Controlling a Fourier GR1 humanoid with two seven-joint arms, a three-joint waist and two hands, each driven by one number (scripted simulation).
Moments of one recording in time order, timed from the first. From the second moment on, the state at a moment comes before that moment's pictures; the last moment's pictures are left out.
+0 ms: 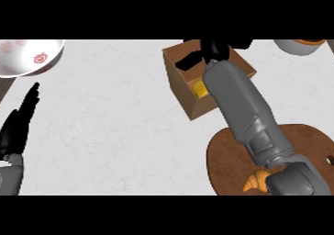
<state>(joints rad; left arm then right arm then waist) -0.15 0.34 0.17 -1.36 -0.26 0.06 0.08 -1.19 -0.01 -0.21 -0.42 0.77 -0.35 0.23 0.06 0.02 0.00</state>
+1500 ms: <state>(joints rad) -0.09 0.34 0.23 -1.35 -0.26 0.06 0.07 -0.81 -0.29 -0.45 -0.81 0.36 -0.19 -0.16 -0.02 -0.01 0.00</state>
